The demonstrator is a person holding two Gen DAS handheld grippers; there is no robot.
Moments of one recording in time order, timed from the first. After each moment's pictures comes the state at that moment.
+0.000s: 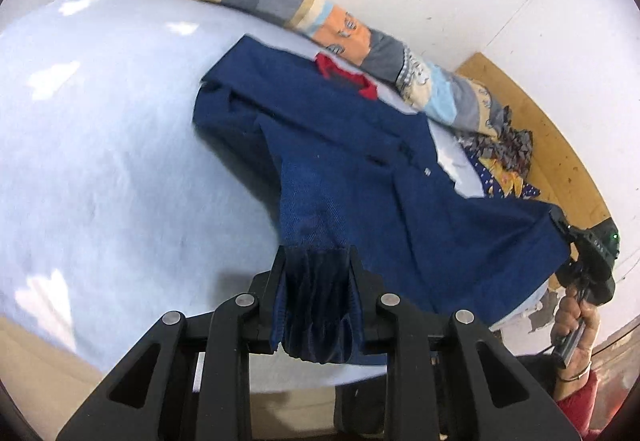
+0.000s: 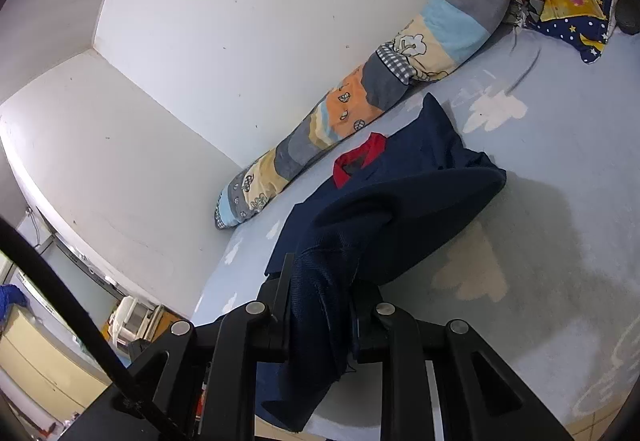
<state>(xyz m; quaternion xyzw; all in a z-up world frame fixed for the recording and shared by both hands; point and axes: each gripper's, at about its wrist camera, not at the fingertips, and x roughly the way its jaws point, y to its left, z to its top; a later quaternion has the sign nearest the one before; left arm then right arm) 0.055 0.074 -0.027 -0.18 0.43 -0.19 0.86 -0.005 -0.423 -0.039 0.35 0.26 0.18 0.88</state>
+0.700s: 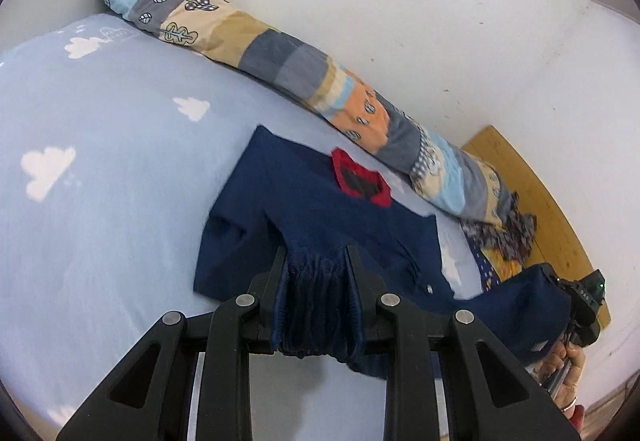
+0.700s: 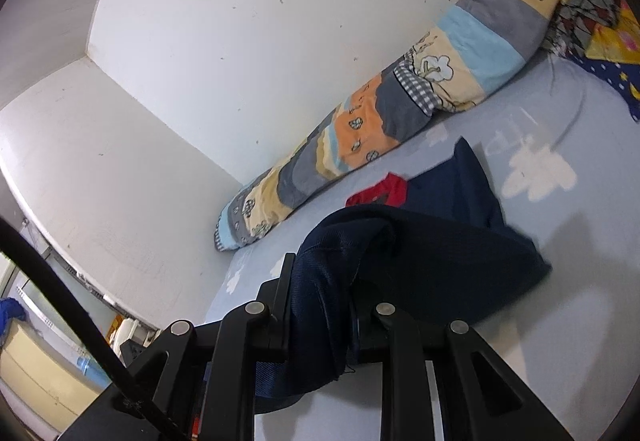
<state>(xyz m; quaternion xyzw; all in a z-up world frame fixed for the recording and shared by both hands) 0.184 0.115 0.042 -0.24 0.37 -0.15 0.88 0.122 -0.433 0.014 0.35 0.25 0.18 0.88</state>
